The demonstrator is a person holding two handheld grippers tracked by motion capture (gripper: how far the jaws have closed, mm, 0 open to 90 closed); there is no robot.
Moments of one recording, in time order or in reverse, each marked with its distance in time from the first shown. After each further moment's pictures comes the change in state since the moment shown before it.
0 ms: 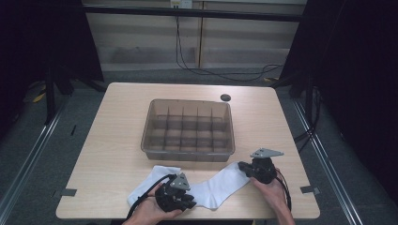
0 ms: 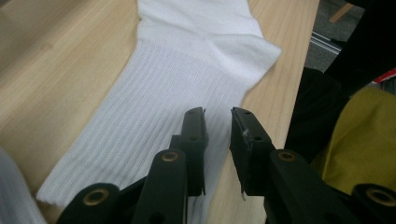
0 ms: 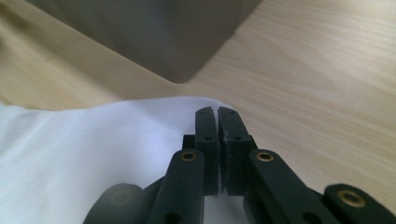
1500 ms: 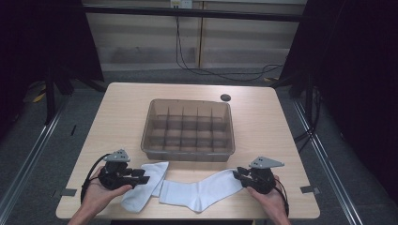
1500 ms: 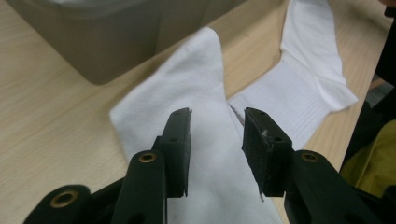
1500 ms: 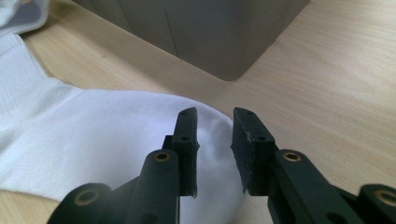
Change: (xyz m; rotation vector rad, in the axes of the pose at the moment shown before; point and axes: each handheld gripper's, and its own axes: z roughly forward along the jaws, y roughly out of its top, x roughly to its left) left arm 0.078 -0.063 -0.111 -0.163 0.143 -0.244; right arm 0.027 -0.012 -0.015 -0.062 0.043 -0.042
